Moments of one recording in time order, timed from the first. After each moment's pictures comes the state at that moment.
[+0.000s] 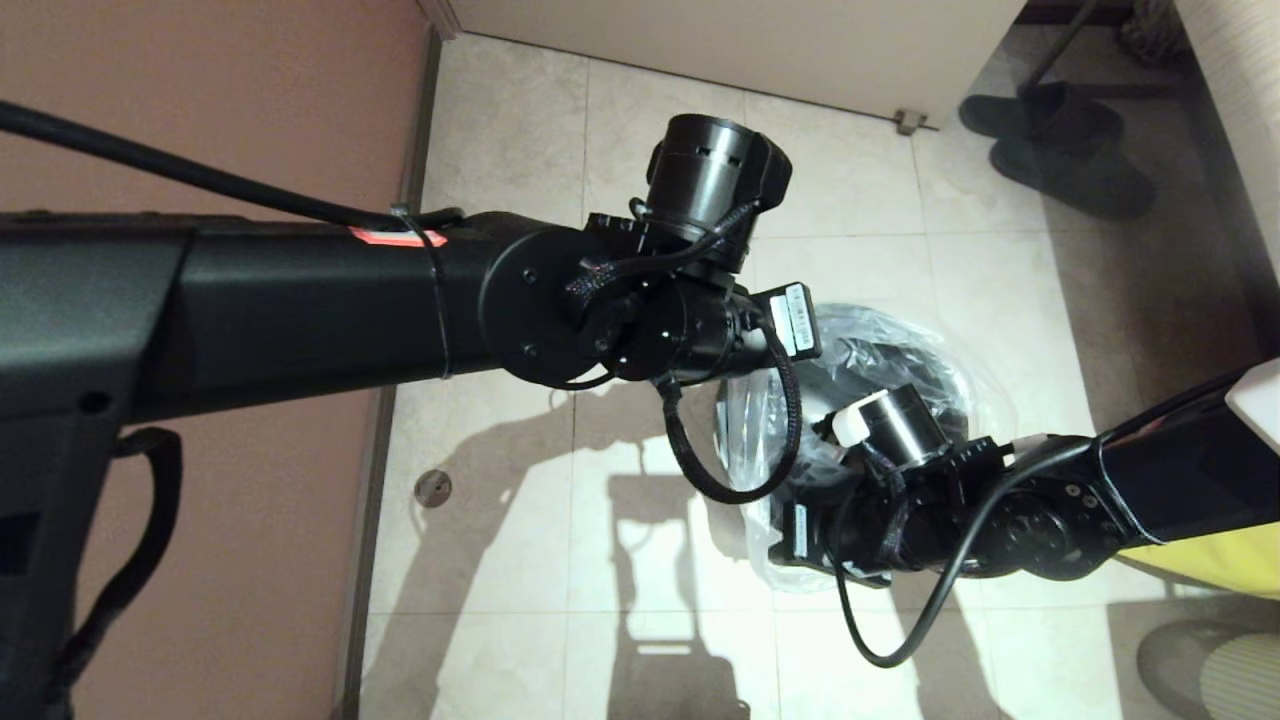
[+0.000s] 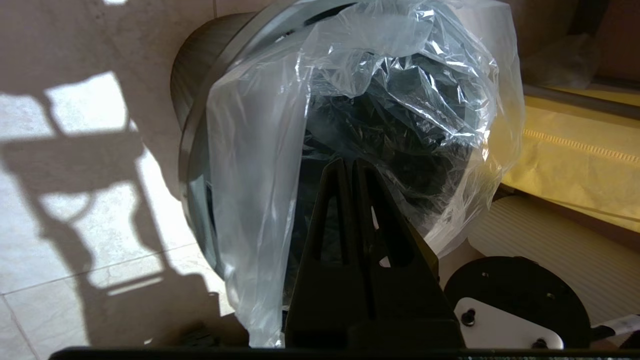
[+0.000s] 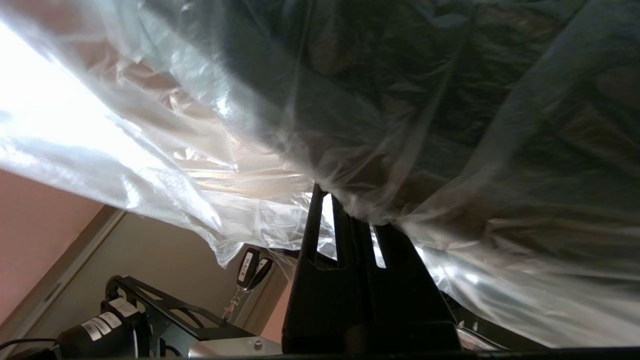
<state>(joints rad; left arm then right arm) -0.87 2.07 -1.89 0.26 0.24 -0.52 0.57 1.98 -1.08 -0.08 0.22 0.67</state>
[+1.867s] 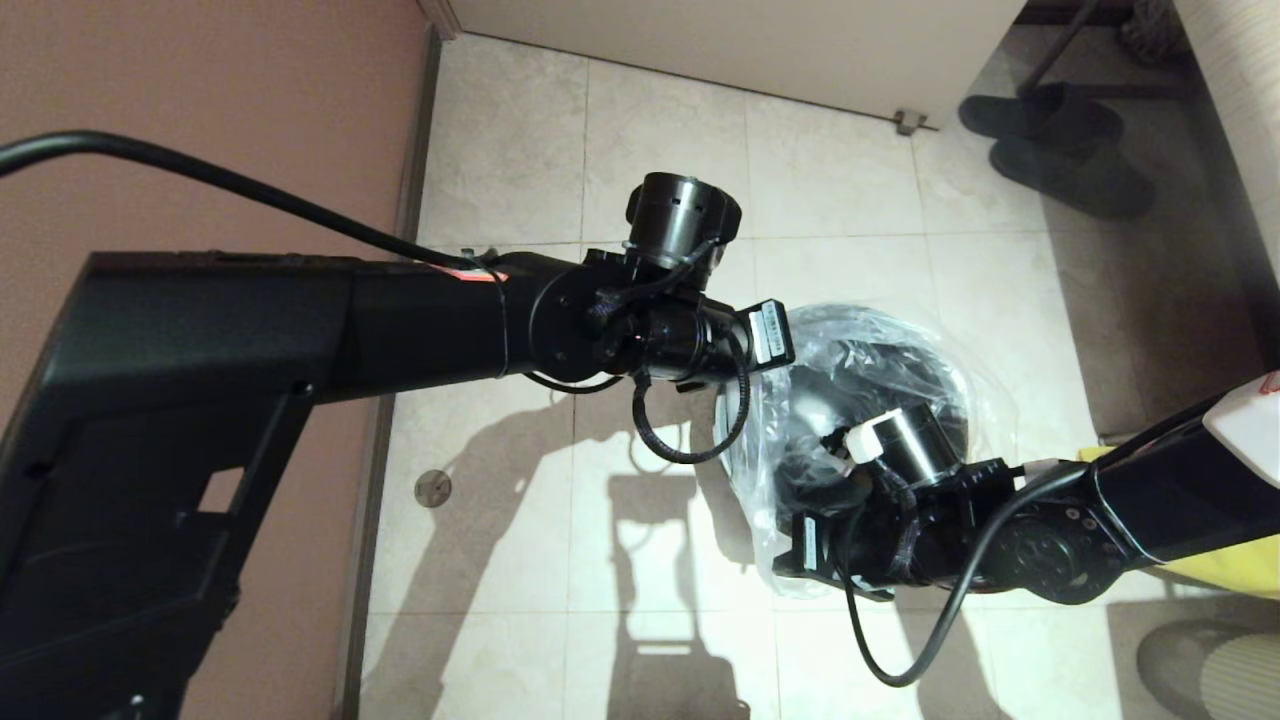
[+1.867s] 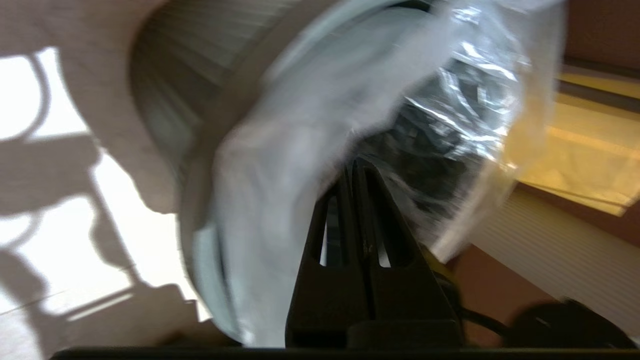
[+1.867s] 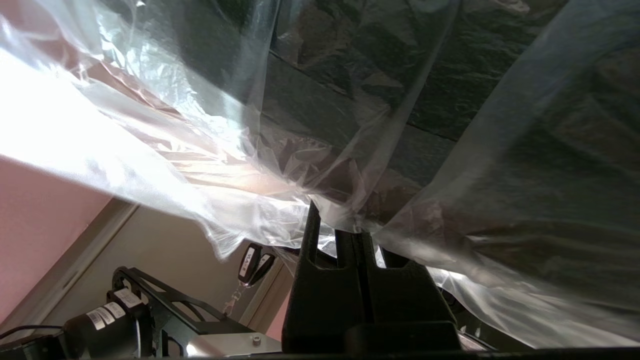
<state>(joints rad) -0.75 2.18 -1.94 0.21 -0.02 -0.52 0.54 1.99 -1.00 -0.19 0.28 0.67</state>
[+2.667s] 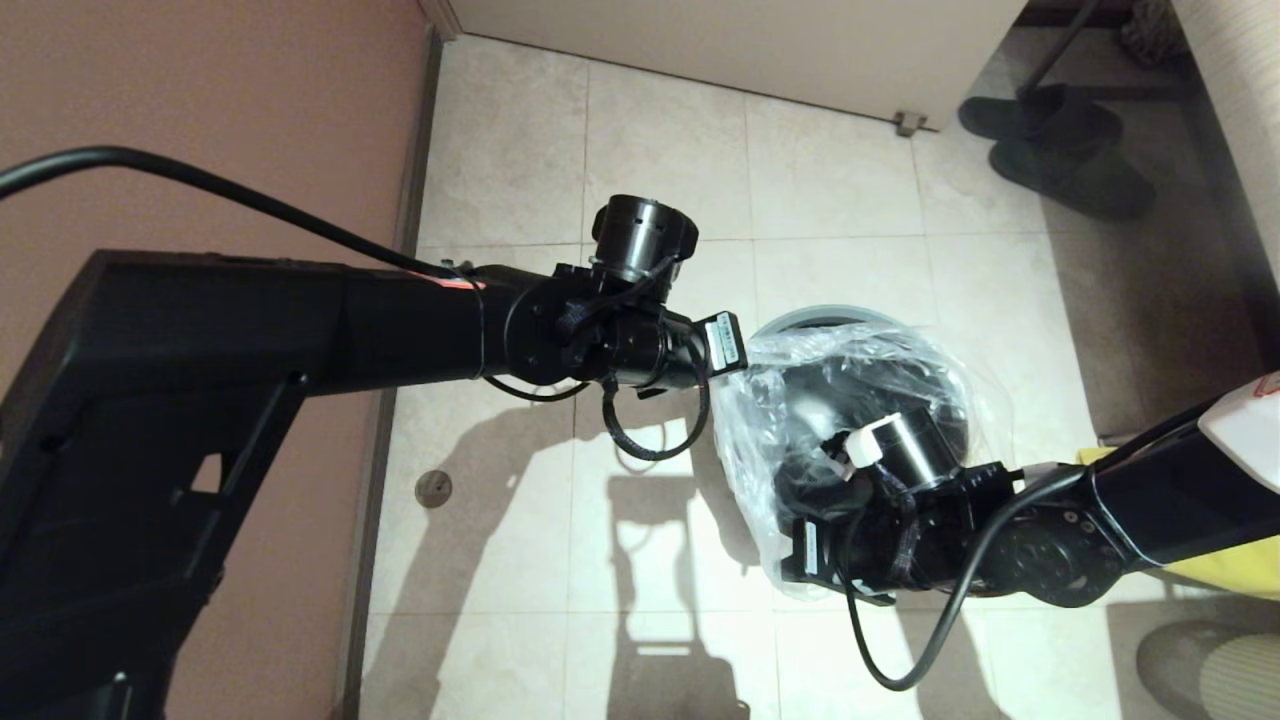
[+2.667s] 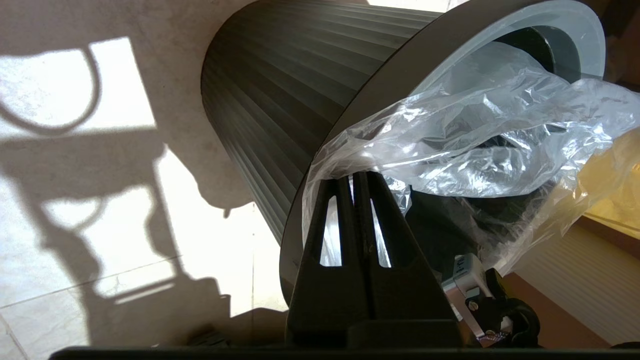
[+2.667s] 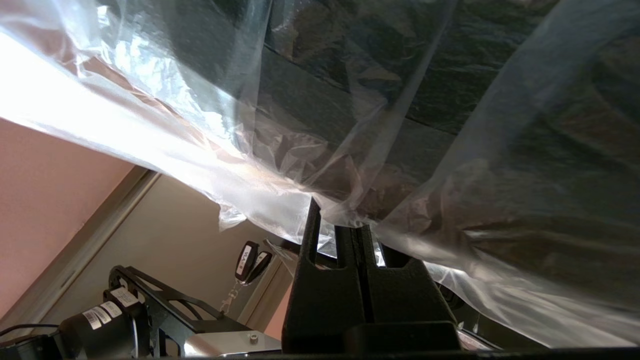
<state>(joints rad) -0.67 2.18 -1.86 0.20 0.01 -0.52 0.54 2.00 -0.99 -0.19 0.28 0.67</state>
